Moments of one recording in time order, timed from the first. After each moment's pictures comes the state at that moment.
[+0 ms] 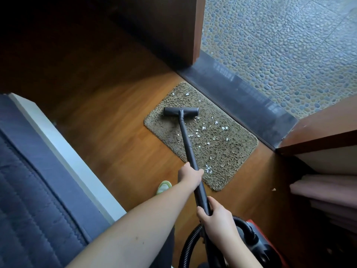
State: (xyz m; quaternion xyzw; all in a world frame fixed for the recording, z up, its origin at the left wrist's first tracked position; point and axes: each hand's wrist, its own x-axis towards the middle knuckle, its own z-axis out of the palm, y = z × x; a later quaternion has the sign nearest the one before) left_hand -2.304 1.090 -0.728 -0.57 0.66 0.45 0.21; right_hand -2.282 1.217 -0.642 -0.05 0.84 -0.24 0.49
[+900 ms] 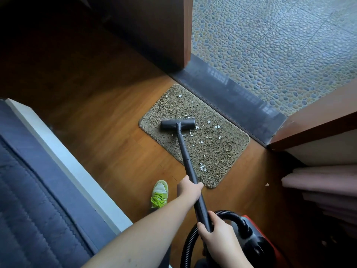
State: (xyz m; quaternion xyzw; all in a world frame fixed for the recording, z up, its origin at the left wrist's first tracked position) left_hand -2.271 1.154 -0.725 -0.58 0.63 0.47 0.22; right_hand -2.256 1.279 -0.625 -0.04 0.83 -0.22 0.51
